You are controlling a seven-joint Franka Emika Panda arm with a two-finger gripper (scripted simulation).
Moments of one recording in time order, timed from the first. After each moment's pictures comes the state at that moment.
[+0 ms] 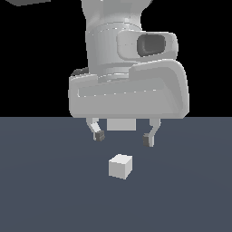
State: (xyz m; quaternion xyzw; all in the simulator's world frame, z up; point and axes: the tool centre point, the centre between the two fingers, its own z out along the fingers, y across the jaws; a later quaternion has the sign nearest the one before) arm -0.094 -0.010 0.061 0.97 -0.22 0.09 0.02
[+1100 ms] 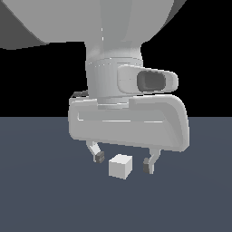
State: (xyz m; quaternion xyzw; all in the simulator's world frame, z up) arm -0.094 -0.010 0.020 0.97 -0.22 0.09 0.02
